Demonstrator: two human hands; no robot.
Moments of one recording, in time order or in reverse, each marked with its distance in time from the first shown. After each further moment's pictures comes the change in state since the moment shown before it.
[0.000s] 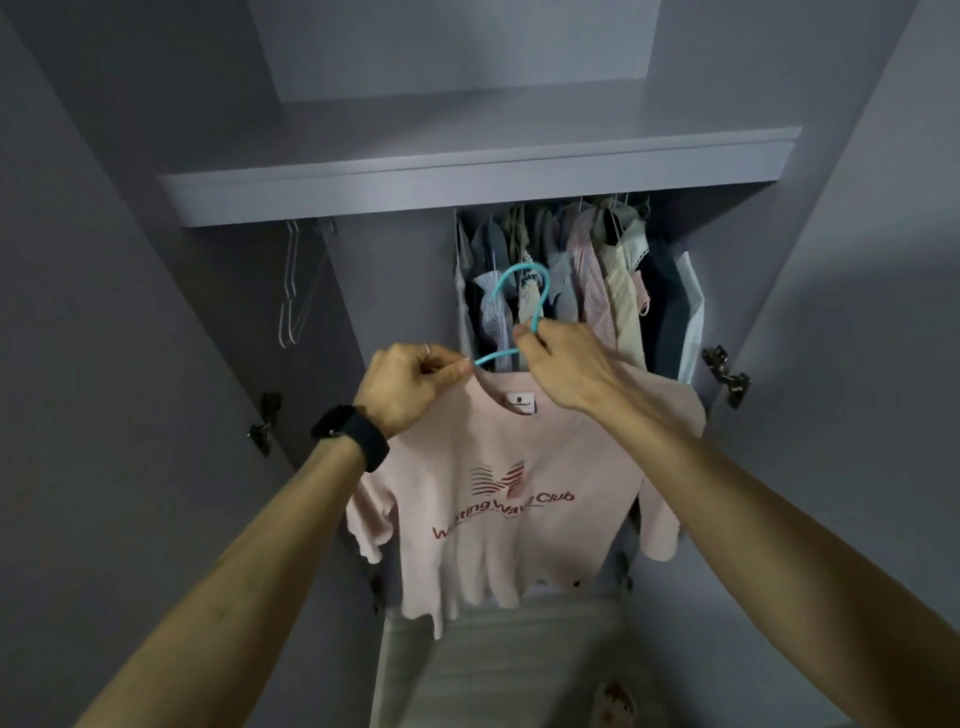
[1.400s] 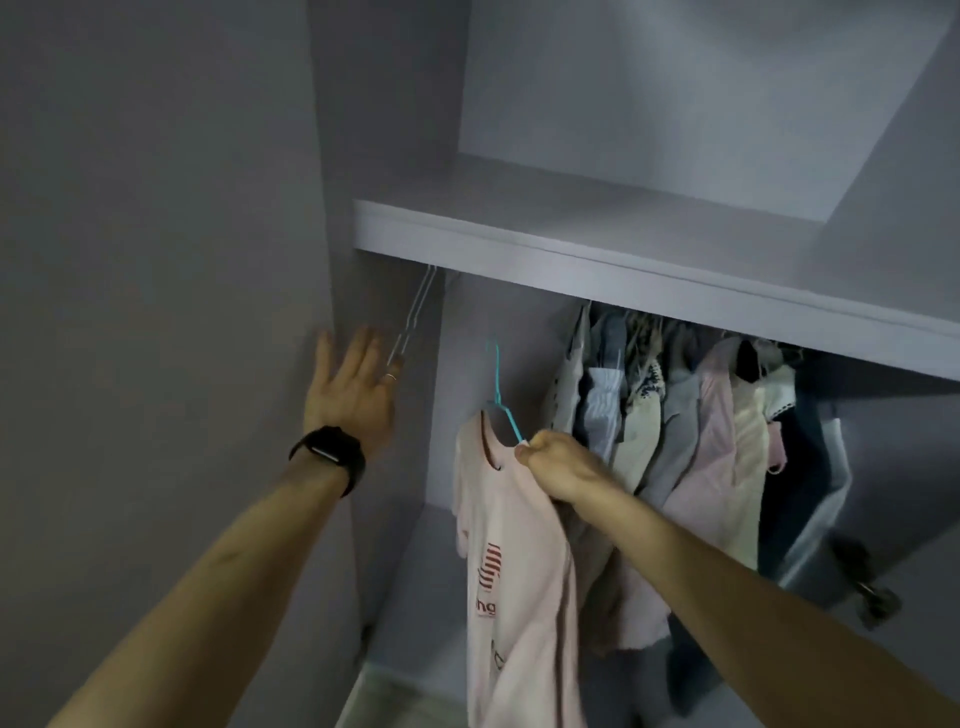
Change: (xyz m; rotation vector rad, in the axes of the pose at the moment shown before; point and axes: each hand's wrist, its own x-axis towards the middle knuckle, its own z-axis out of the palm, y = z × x) left_hand 0.007 -0.115 -0.094 1.132 0.130 -0.294; right_hand 0.062 -0.058 0.103 -0.025 -0.430 0.203
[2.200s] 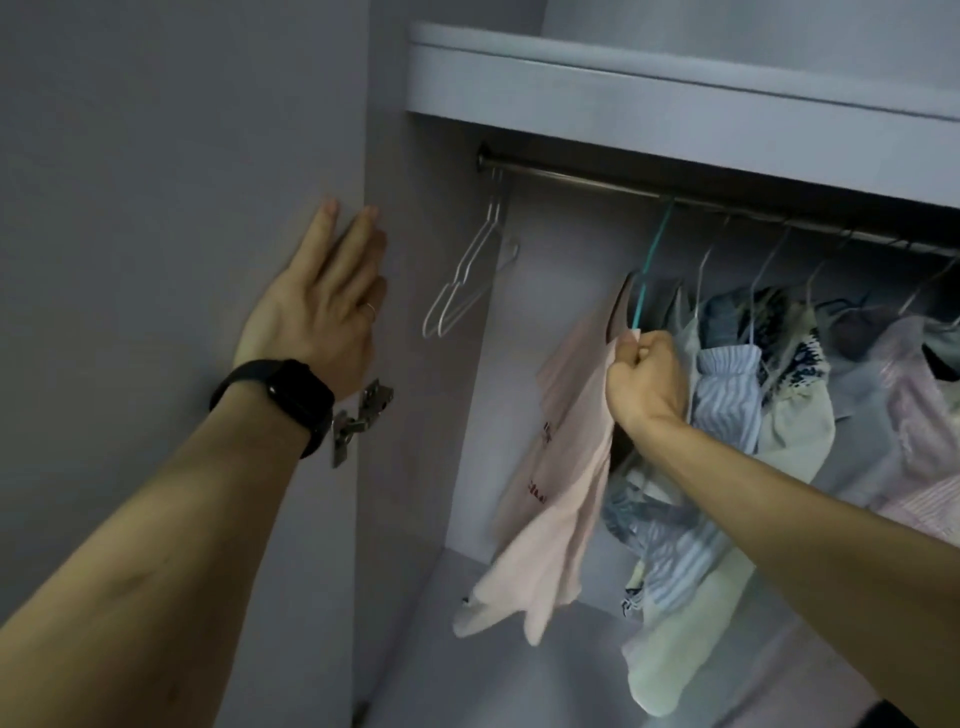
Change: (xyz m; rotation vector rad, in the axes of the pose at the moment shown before) left_hand 0.016 -0.034 0.087 0.892 0.191 -0.005; right_hand 0.173 0.010 0.061 0.251 0.736 -0.197
